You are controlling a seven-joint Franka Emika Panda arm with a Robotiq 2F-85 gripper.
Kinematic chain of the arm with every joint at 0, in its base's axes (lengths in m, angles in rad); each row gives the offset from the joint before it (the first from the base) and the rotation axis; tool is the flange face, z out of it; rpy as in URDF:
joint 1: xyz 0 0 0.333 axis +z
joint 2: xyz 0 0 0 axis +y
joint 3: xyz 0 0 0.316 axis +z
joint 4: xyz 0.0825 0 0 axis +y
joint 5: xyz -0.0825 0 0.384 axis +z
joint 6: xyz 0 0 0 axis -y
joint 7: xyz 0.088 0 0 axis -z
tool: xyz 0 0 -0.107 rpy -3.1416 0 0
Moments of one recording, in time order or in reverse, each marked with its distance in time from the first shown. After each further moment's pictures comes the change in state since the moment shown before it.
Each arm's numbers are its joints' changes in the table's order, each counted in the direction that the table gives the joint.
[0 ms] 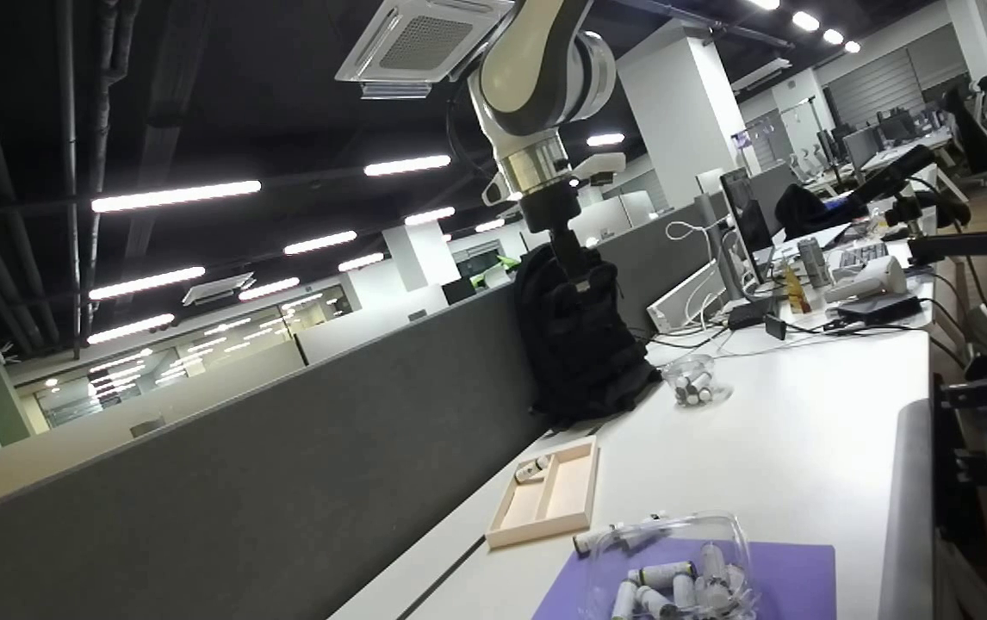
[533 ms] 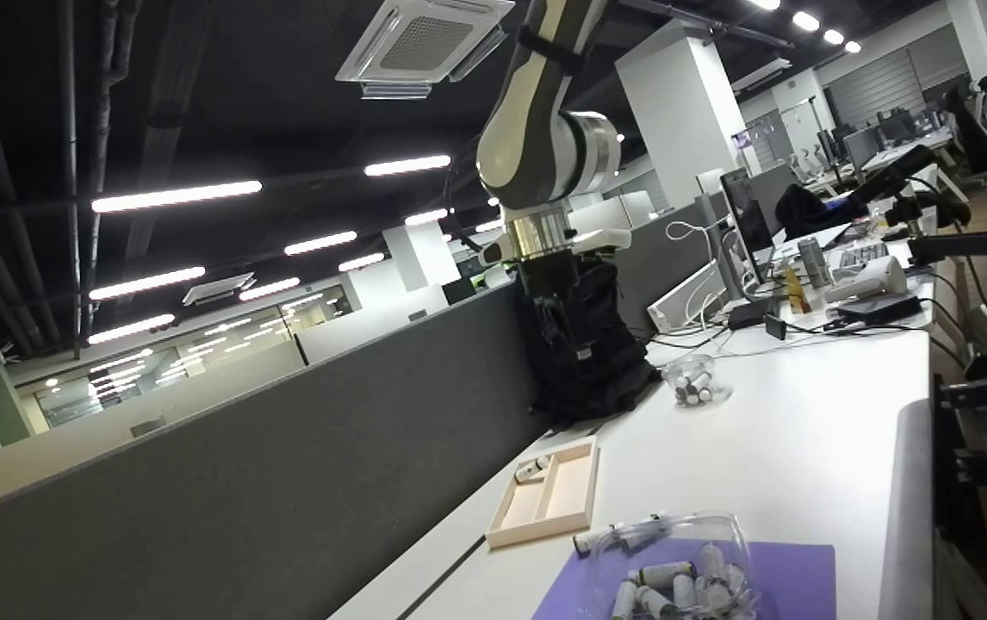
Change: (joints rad) arm 0.013 0.184 0.018 0.036 0.269 0.220 -0.443
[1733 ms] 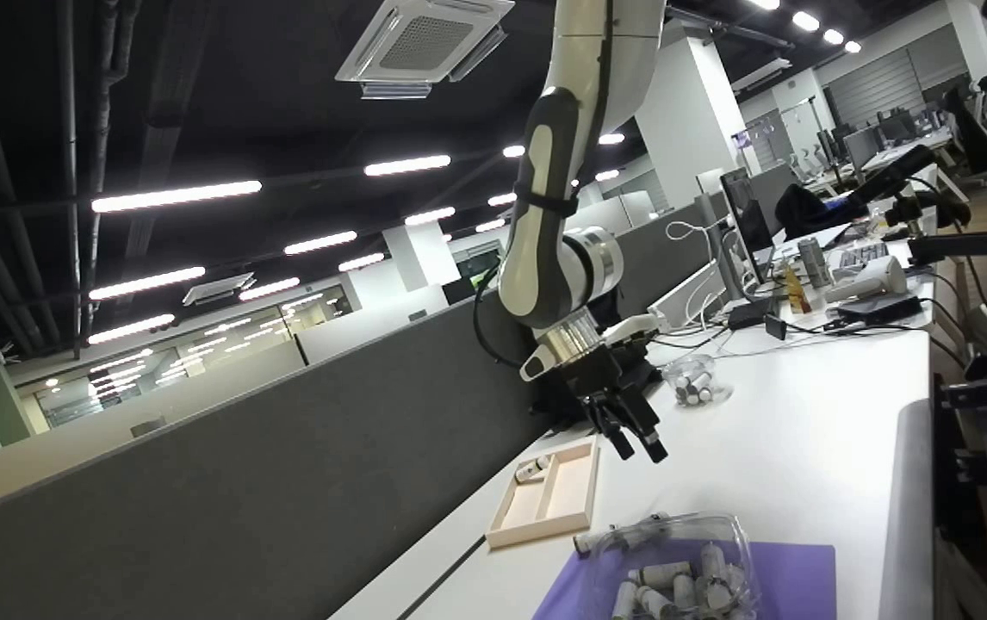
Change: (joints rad) arm -0.090 0.386 0.056 -0.155 -0.080 -0.103 -0.118
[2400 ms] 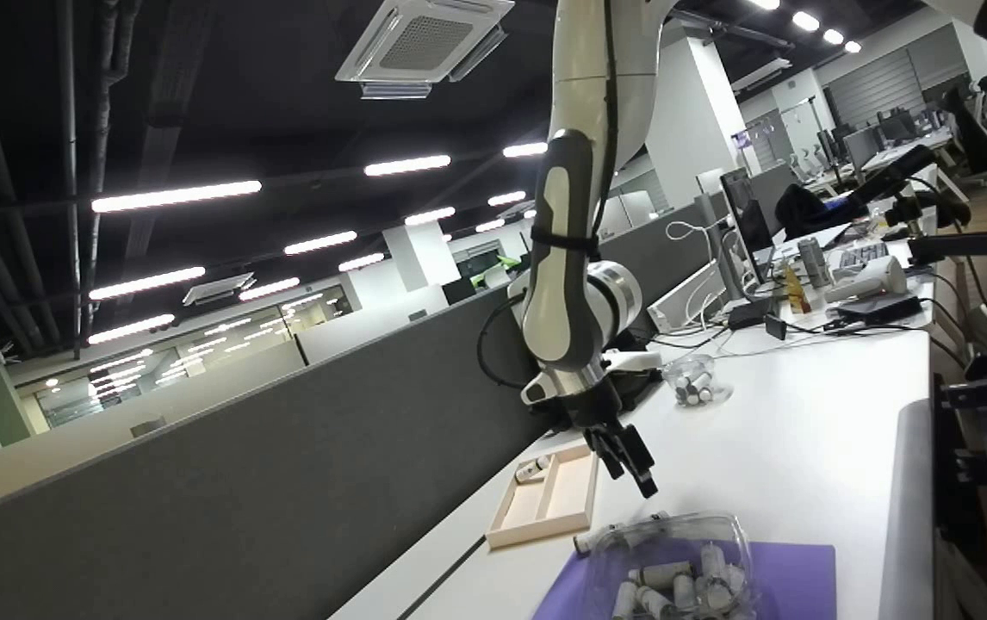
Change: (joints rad) arm -0.004 0.096 0.021 0.023 -0.102 0.289 0.153
